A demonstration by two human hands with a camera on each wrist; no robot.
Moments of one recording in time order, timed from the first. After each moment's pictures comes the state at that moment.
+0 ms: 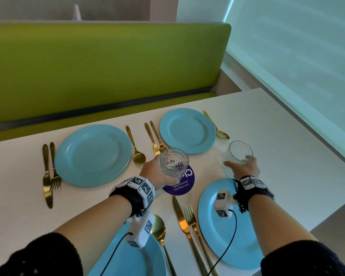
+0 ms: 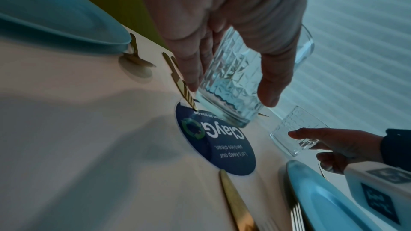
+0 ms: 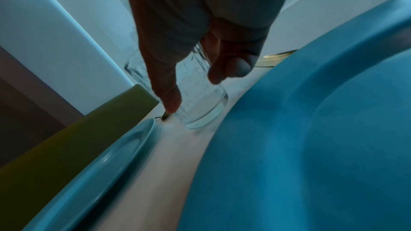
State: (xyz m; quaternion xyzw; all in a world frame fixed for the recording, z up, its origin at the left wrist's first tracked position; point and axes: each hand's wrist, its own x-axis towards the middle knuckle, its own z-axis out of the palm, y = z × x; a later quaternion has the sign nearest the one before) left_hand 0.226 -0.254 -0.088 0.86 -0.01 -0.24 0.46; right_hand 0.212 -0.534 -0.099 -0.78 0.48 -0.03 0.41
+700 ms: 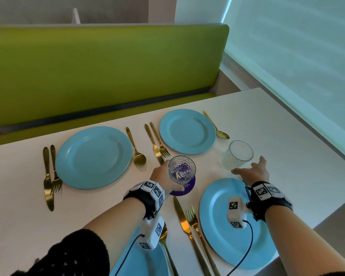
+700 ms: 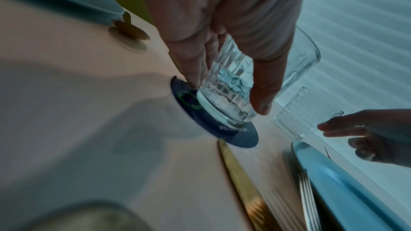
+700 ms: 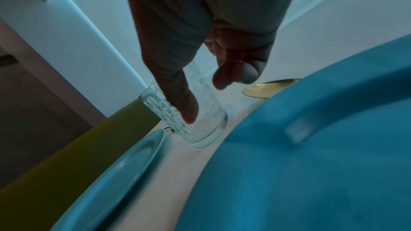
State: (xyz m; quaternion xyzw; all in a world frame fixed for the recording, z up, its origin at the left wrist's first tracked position) left_hand 0.221 -0.274 -0.101 0.88 -0.04 -0.25 0.39; right_hand 0.194 -0.553 -0.094 -0.81 0.44 0.00 0.39
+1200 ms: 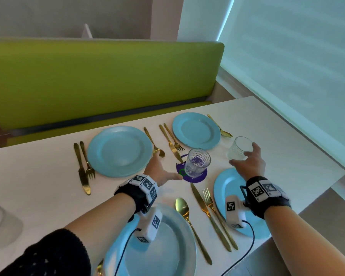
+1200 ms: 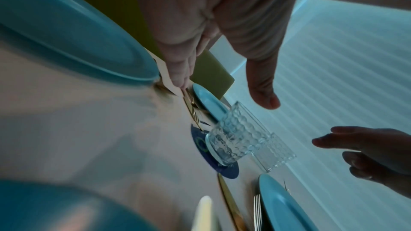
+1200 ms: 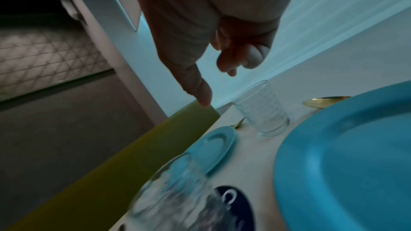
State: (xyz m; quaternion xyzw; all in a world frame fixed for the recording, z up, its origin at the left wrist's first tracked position) left_hand 0.190 -0.183 -0.063 0.84 0.00 -0.23 0.48; right_hand 0.141 -0.435 -0.012 -0.85 0.37 -0.11 0.36
